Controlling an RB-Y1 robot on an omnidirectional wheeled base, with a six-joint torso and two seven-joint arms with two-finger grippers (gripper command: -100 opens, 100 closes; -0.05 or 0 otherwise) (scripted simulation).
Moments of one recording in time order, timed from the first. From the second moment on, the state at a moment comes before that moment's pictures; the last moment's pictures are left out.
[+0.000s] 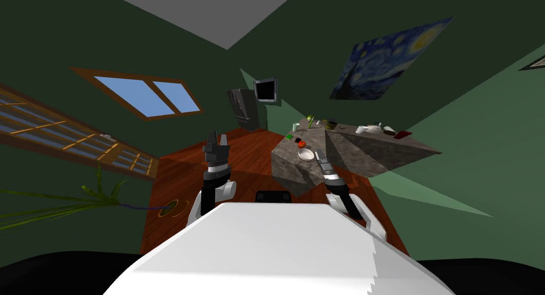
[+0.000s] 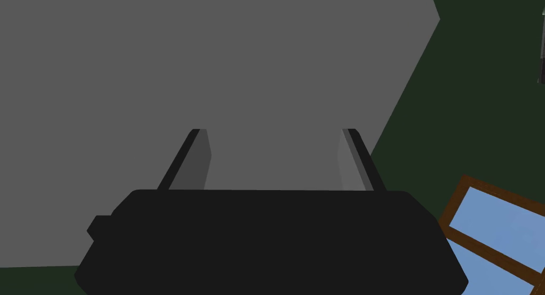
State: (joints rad) left arm 0.49 -0.02 0.00 -2.37 -0.12 -0.51 -0.01; right arm 0.55 -0.36 -0.09 -2.02 0.12 -0.55 0.06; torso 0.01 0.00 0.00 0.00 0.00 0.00
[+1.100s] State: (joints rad) left arm 0.49 -0.02 0.00 -2.37 -0.12 -0.51 -0.01; right arm 0.59 -0.64 -0.18 -1.87 0.17 -0.59 0.10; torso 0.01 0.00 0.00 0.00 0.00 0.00
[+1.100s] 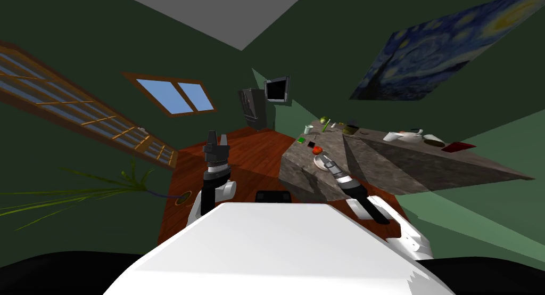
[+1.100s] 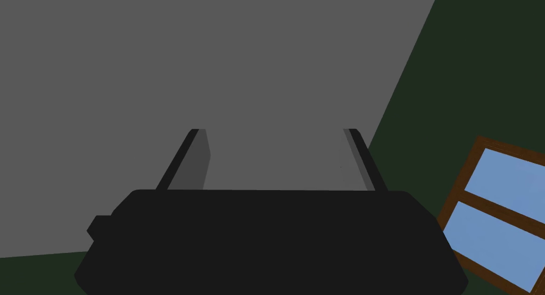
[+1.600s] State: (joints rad) left arm 0.49 -0.02 0.00 -2.37 -0.12 -0.51 -0.01; right arm 0.62 -0.76 -0.21 -1.82 0.19 -0.60 0.11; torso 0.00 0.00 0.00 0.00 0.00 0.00
